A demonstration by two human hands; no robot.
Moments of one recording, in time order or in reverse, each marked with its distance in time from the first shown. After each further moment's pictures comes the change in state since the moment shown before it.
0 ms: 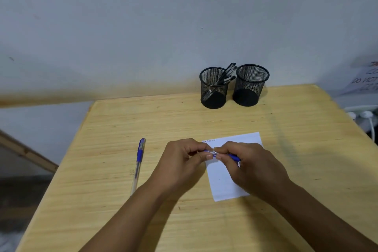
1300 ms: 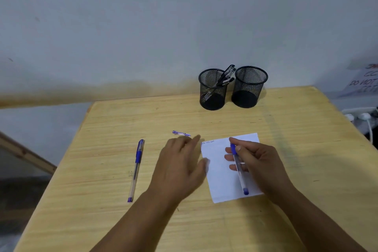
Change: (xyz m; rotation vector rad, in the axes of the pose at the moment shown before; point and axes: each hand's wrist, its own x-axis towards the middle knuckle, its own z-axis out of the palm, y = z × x) left_hand -0.007 -0.026 0.014 0.576 0.139 0.091; right_hand 0.001 0.020 0.006 0.812 0.094 0.451
